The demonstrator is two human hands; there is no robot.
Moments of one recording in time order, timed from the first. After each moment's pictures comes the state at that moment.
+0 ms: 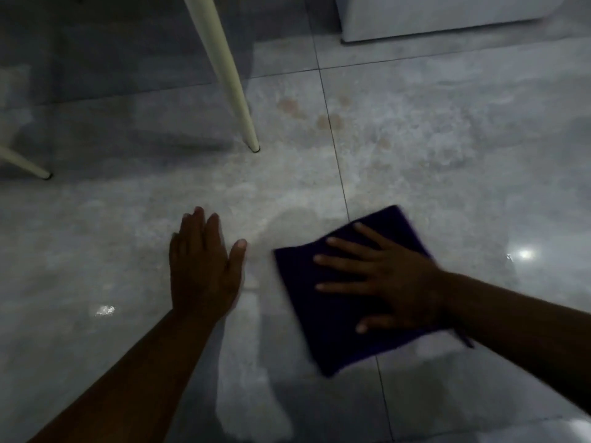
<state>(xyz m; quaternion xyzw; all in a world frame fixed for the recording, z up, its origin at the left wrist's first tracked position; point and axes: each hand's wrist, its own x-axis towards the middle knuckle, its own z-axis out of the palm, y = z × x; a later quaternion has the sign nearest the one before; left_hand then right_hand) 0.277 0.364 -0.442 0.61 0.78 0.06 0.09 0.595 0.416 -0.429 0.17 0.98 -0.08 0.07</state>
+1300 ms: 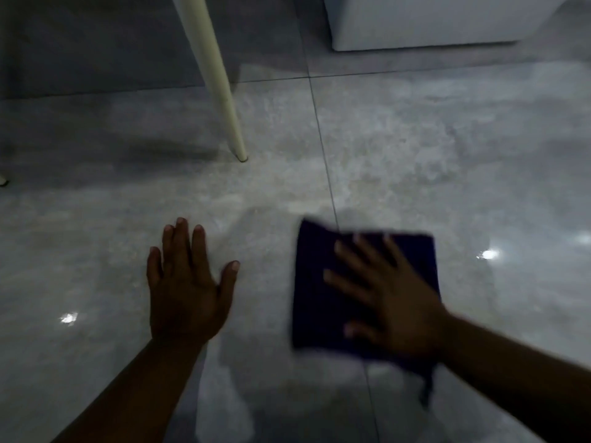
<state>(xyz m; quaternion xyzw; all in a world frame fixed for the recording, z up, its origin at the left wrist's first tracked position) 0.275 0.363 -0.445 0.63 0.77 0.01 0.07 0.603 0.394 -0.438 0.34 0.93 -0.08 0.06</state>
